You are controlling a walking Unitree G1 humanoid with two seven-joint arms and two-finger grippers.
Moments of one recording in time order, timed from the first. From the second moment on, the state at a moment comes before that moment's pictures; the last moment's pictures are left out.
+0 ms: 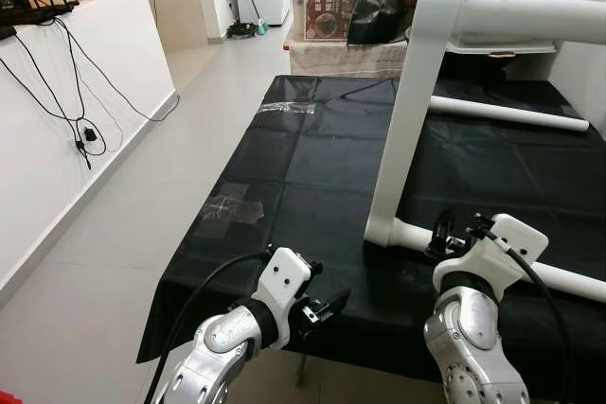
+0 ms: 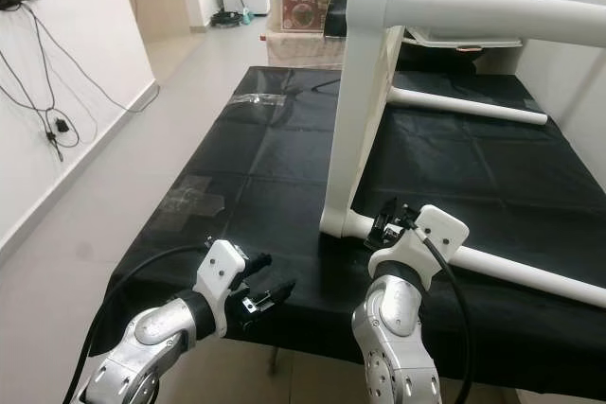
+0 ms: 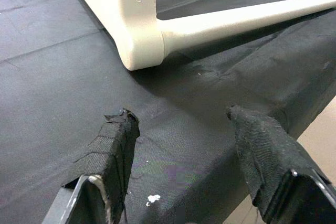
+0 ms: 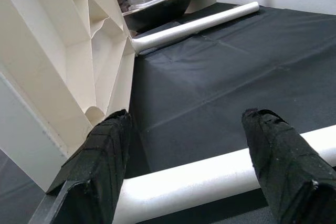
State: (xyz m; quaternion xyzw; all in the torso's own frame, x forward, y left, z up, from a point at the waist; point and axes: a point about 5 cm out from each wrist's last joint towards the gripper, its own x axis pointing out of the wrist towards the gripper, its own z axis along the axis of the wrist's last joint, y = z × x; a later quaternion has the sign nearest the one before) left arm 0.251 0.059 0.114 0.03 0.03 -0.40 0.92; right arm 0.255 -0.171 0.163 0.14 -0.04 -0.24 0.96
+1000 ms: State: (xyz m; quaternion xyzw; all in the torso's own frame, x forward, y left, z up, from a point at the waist) left arm 0.251 0.059 0.114 0.03 0.03 -0.40 0.92; right arm 0.255 -0.171 0.163 0.14 -0.04 -0.24 0.96
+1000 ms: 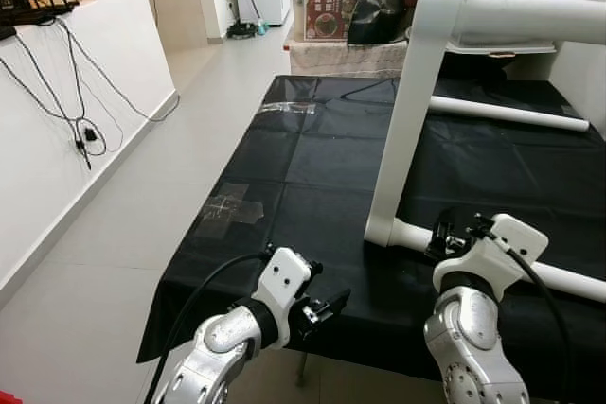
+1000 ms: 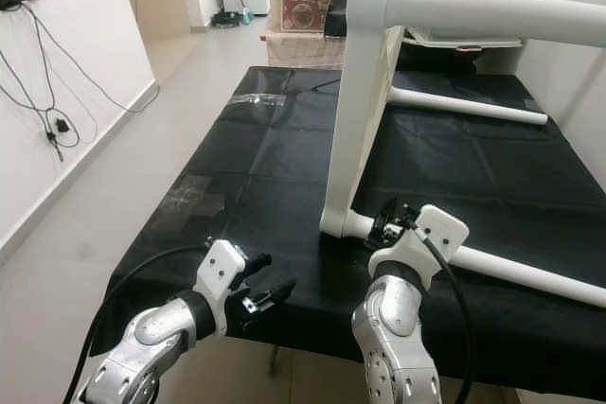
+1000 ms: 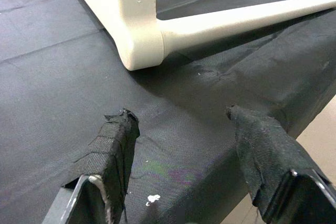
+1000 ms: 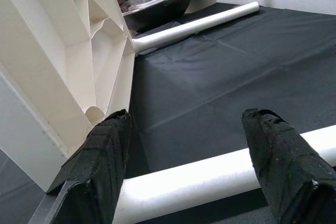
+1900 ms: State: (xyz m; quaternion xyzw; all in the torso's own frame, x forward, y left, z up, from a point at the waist) left arm 0.263 0.059 0.109 -0.01 0.06 -0.37 0.93; right arm 0.237 -0.148 0.125 -0.03 -0.03 -0.11 0.99
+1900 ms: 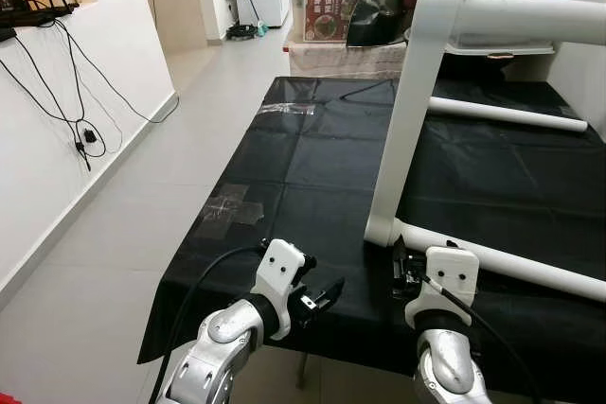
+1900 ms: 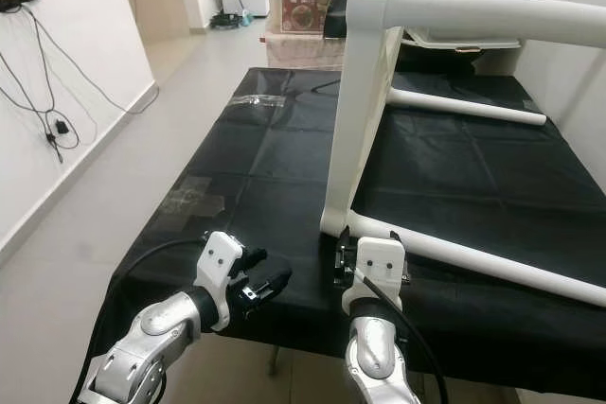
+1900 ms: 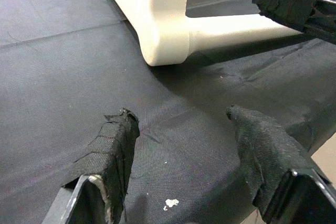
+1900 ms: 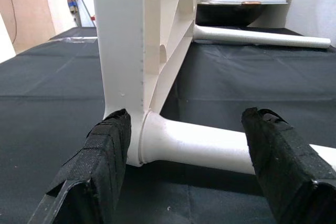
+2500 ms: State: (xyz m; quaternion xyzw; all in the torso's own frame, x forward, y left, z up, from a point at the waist) left arm 0.264 0.060 0.103 -0.02 0.07 -0.37 0.93; right arm 0.236 -0.145 0.123 -0.06 -0.04 -0.08 0.99
